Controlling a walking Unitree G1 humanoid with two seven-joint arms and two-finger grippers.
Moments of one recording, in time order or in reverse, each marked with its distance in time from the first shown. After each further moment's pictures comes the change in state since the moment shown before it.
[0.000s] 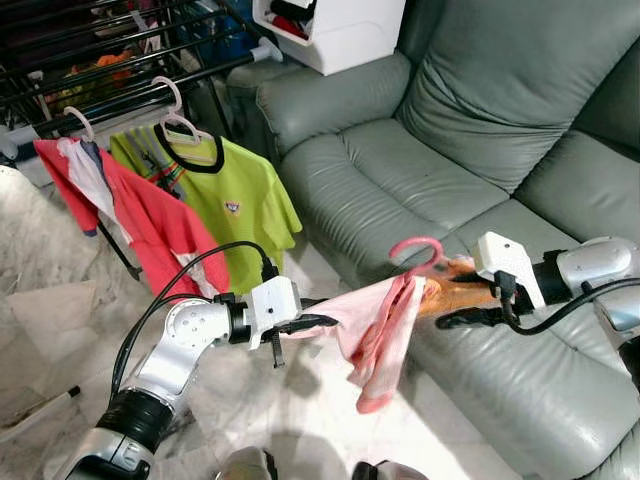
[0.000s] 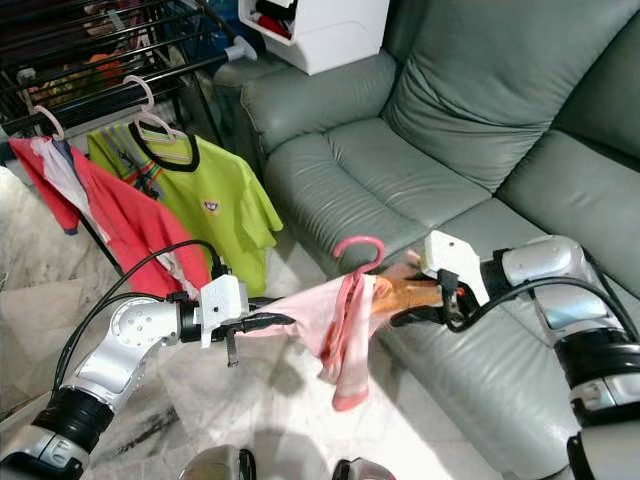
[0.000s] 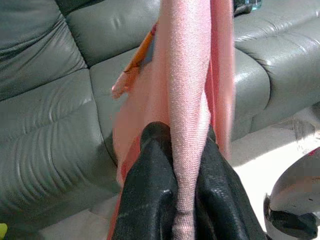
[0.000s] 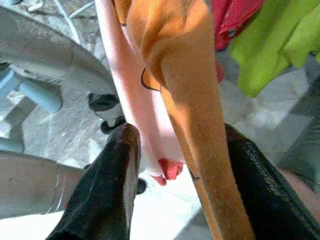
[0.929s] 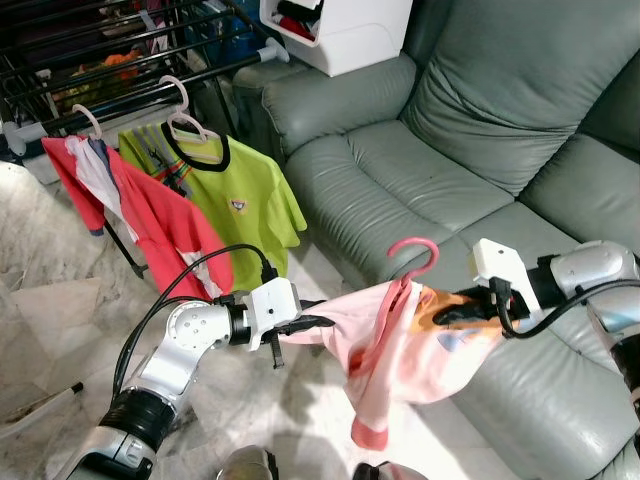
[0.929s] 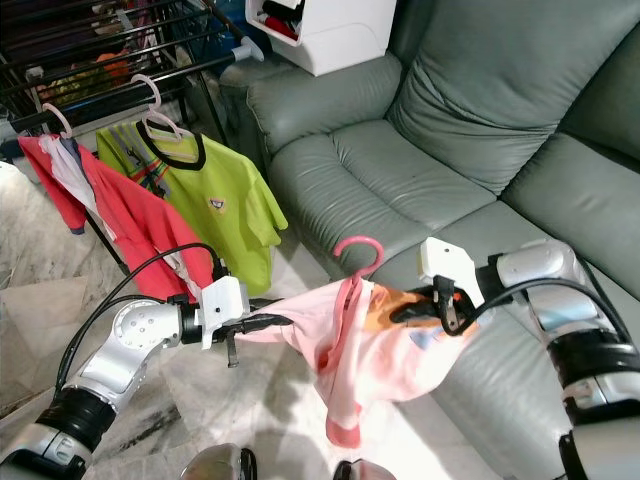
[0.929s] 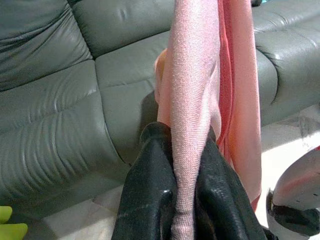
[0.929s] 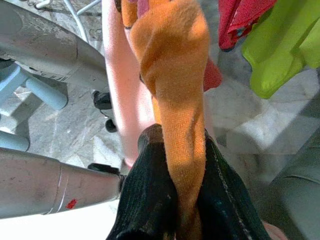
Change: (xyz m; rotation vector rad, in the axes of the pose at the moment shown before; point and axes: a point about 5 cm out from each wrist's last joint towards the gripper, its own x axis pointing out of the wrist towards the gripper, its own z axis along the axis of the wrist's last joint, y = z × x) left arm 0.002 0.001 -0.005 -0.005 0.021 0.017; right arm 0.008 0.001 -0.006 0.007 0.002 0.019
